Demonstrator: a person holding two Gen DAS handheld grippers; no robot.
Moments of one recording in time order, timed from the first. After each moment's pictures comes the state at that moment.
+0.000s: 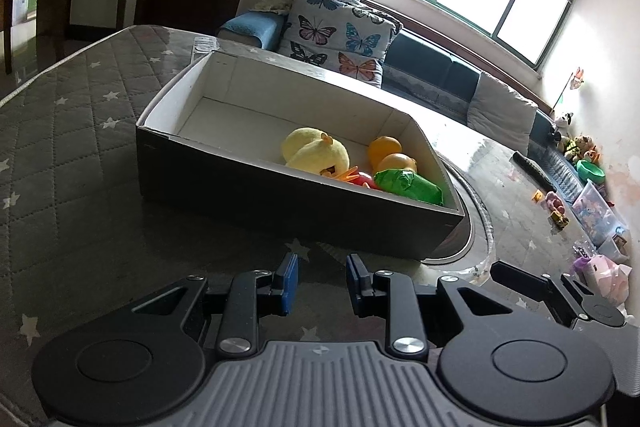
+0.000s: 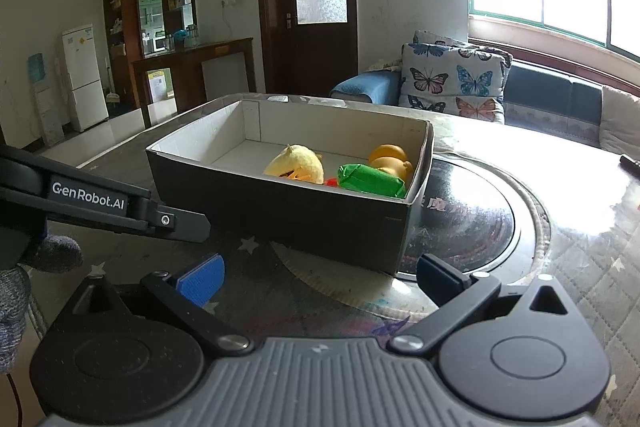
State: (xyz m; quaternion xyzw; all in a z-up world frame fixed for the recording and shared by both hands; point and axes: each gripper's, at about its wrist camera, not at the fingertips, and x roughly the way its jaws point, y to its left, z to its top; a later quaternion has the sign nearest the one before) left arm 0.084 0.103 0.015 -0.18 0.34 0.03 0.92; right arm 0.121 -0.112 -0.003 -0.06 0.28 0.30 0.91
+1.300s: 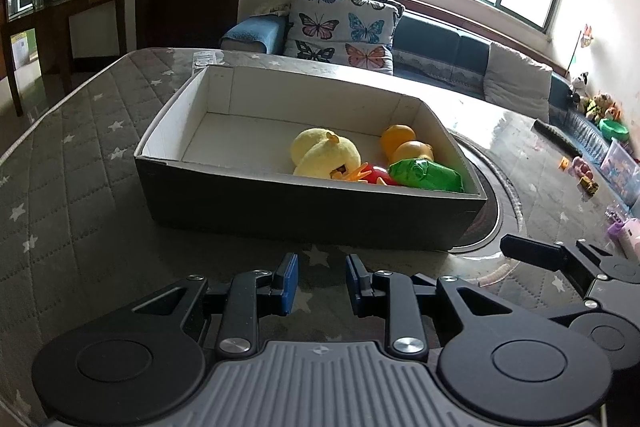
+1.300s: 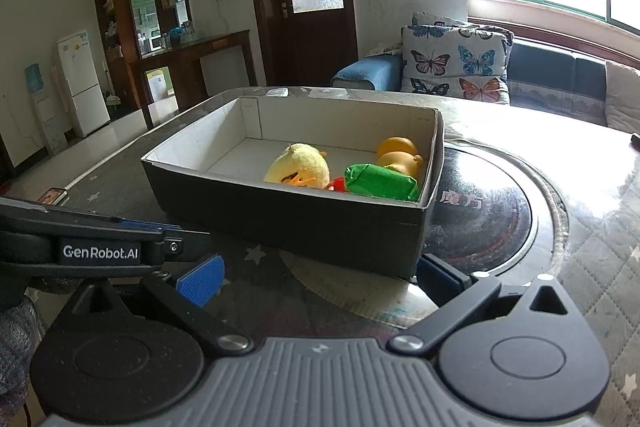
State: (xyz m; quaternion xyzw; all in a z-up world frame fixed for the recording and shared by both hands) left arm 0.102 0.090 0.017 -0.10 0.36 0.05 0.93; right arm 0.142 -0.098 -0.003 -0.04 0.31 0.30 0.90
